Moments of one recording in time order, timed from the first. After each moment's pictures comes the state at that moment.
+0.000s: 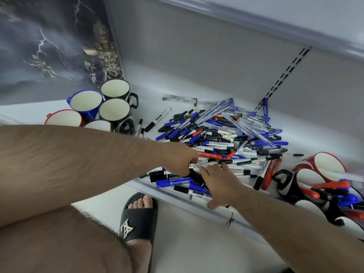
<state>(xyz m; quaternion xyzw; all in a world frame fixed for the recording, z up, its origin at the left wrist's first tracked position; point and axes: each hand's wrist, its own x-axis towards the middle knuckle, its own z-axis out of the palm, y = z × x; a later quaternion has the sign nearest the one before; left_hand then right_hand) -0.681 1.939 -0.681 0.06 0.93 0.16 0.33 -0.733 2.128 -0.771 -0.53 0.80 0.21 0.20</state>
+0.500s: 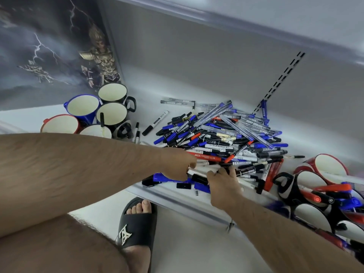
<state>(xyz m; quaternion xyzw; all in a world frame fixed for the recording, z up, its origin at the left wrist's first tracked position) -0.684 1.940 -0.687 0.08 0.93 0.14 0.34 -0.727 2.129 -0.778 -0.39 0.89 0.15 0.16</state>
